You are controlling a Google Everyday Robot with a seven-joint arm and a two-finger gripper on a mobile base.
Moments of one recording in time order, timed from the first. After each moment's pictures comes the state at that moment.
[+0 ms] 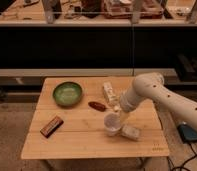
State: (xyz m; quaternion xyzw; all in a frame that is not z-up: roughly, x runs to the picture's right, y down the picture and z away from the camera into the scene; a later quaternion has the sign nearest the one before) arm 0.099 0.120 0.747 -0.28 -0.22 -0.05 0.93
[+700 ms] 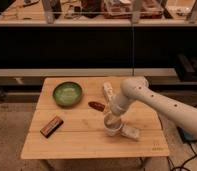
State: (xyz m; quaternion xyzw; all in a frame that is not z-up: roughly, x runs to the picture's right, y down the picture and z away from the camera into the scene) arm 0.063 0.148 0.787 -0.31 -0.26 -0.08 0.91
